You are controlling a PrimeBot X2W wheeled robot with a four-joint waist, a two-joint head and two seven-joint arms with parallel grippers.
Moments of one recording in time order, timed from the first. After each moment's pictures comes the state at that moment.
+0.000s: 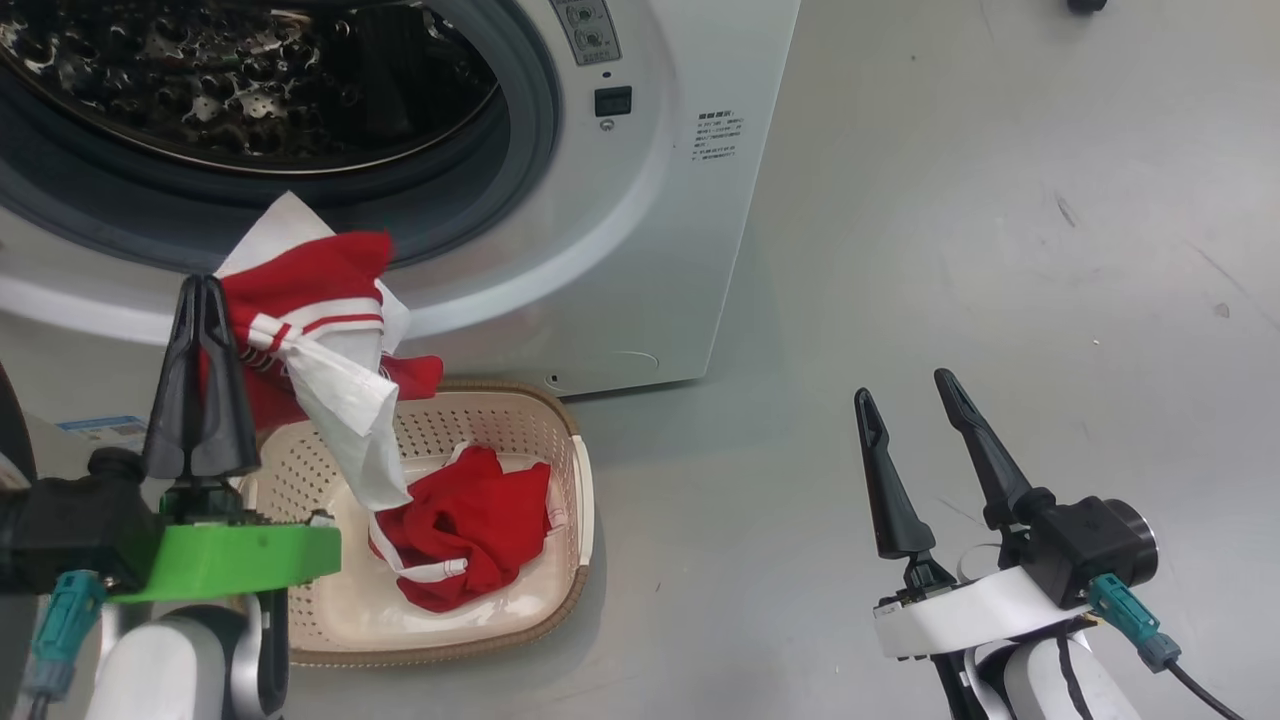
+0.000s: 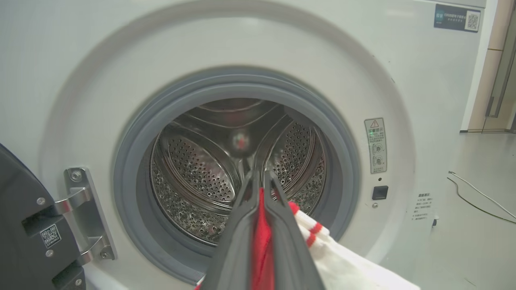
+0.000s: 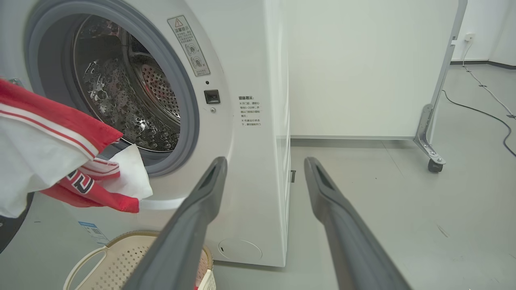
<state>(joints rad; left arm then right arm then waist) -0.13 0.09 -0.07 -0.19 -0.27 0.05 -0.17 -0.02 -0.05 0.30 -0.02 0.25 0.02 -0.26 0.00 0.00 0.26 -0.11</state>
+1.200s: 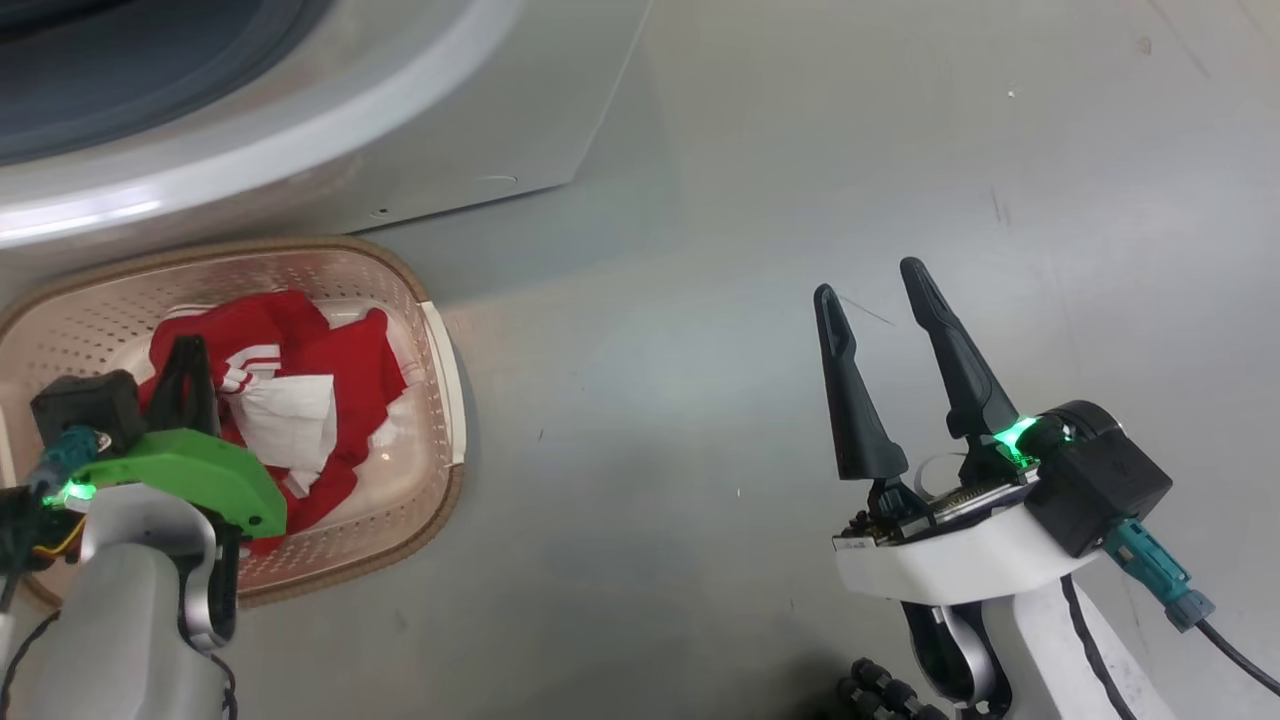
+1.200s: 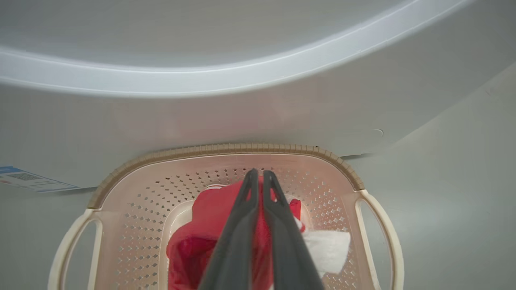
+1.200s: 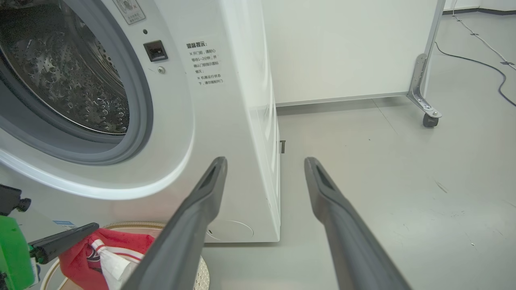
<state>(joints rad) -0.33 0.13 -0.03 0.35 -0.33 0.05 -0.03 -0.13 -0.05 0.38 -0.16 0.35 0.01 -0.26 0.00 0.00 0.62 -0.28</state>
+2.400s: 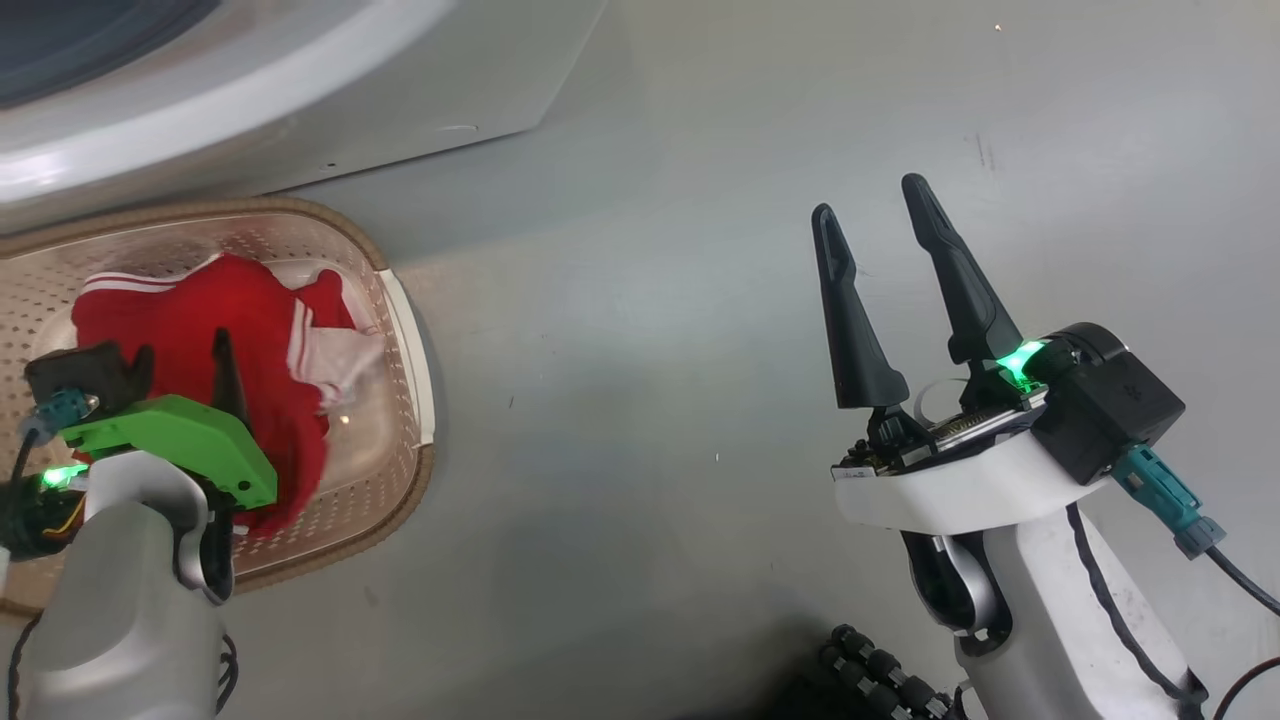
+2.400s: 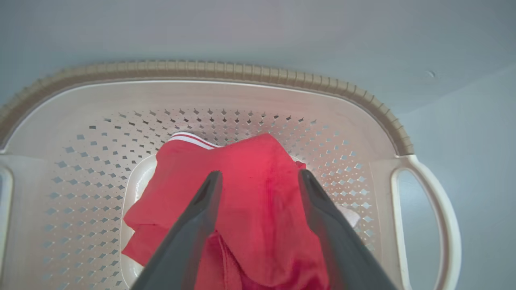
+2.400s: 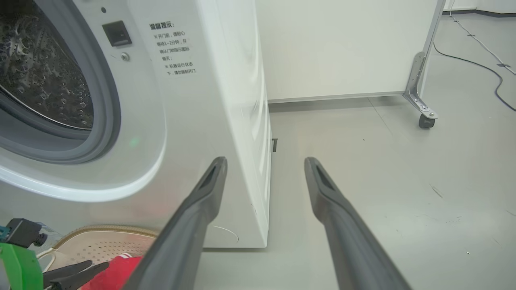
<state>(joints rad) -0.55 0.12 0.00 0.77 -0.37 0.00 -0.09 -0.27 -0.05 0.38 -0.11 0.37 -0.01 -0.26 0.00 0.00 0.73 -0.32</state>
